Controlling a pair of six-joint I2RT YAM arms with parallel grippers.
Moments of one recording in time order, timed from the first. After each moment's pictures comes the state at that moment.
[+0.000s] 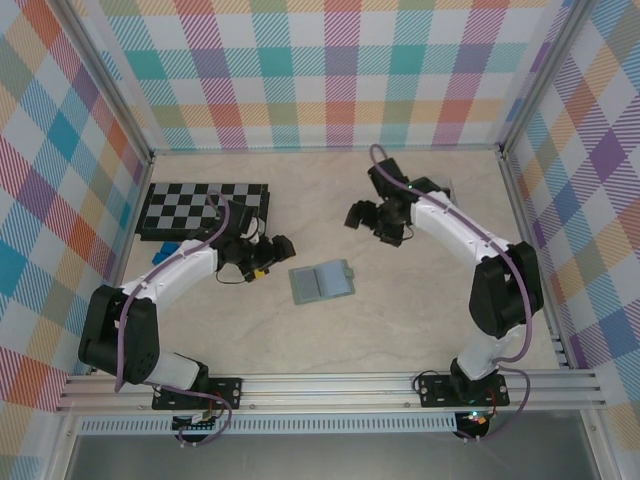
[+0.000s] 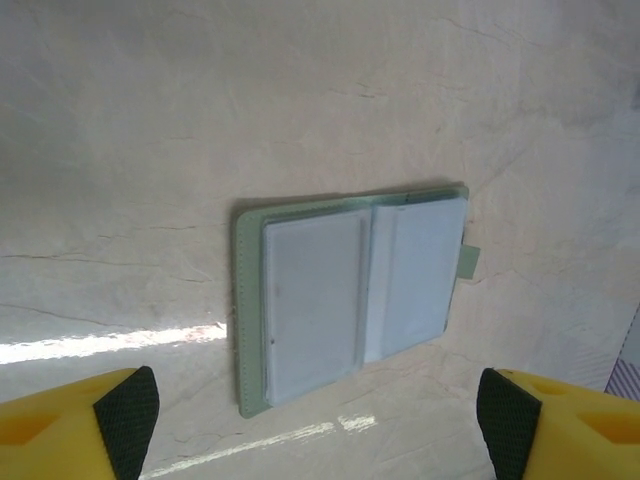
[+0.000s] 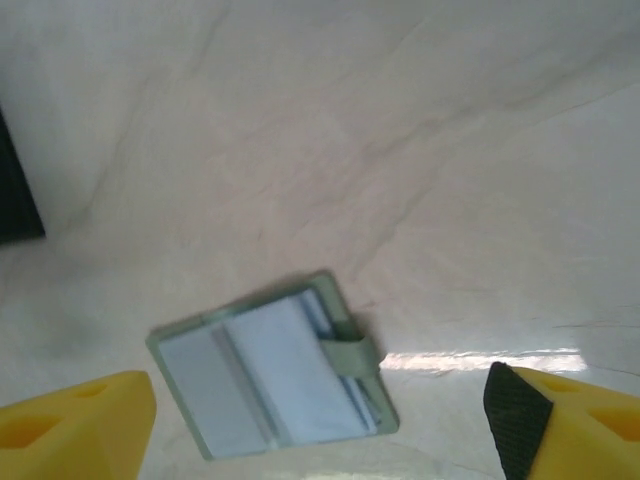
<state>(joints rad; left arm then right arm) -0.36 1.44 0.93 -0.56 0.40 -0.76 0.52 1.73 1.44 -0.87 -0.15 0.76</state>
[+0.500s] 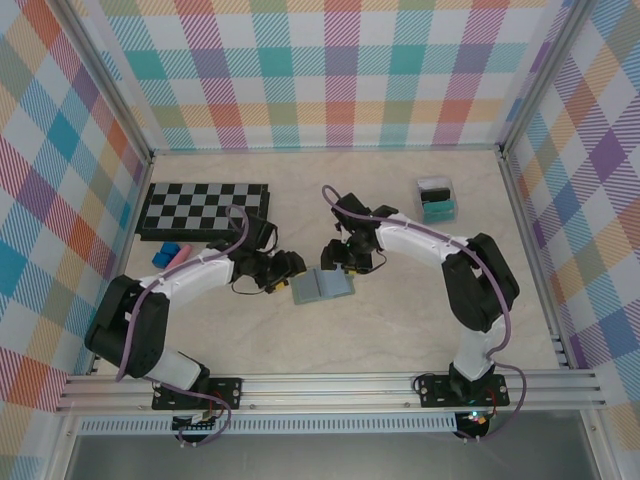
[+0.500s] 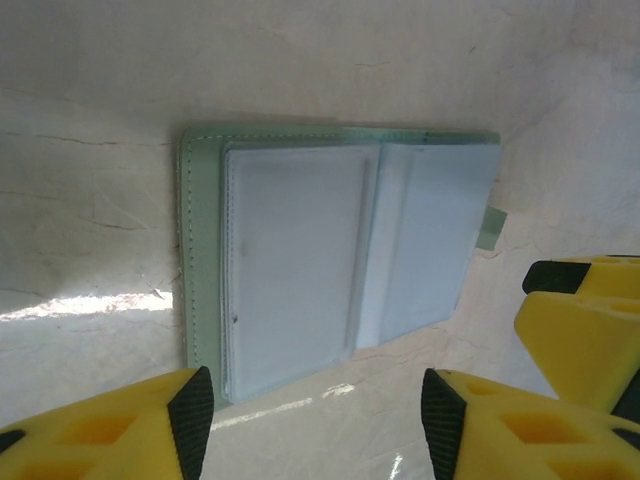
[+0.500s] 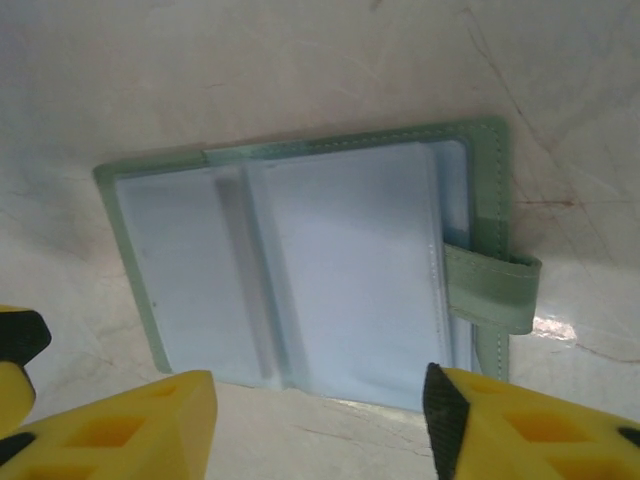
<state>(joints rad) -0.48 1.50 0.85 -0.42 0.40 -0.92 0.68 1.85 1.32 -0.75 -0.27 0.65</state>
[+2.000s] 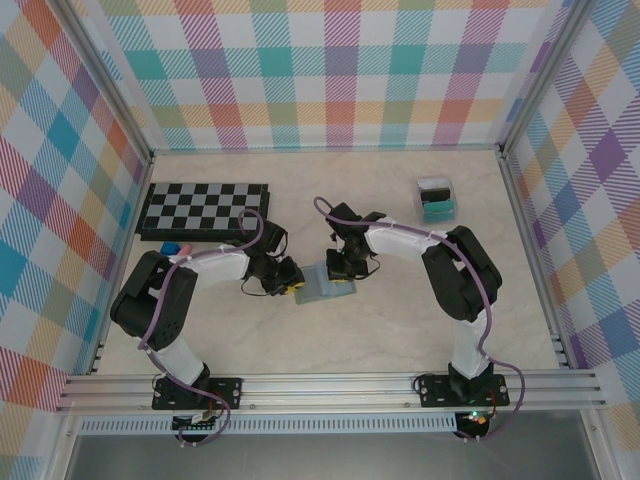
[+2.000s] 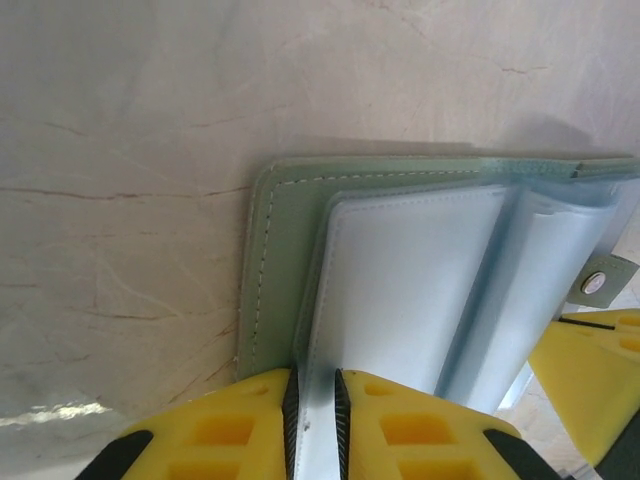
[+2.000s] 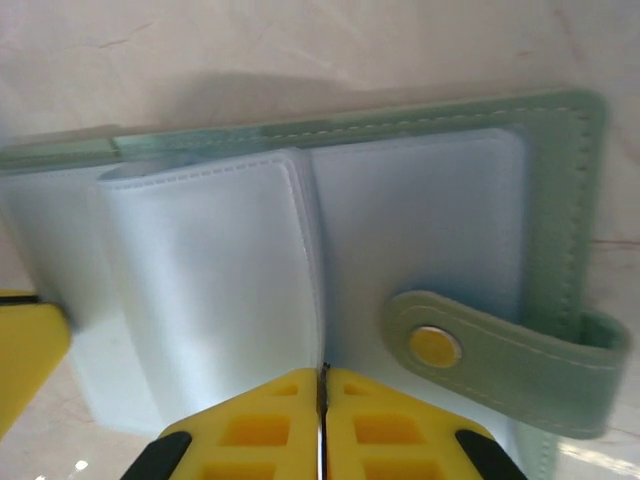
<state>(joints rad) -0.50 1.68 0.87 -0.36 0.40 -0.93 0.70 1.95 1.32 -0.72 -0.27 0.63</state>
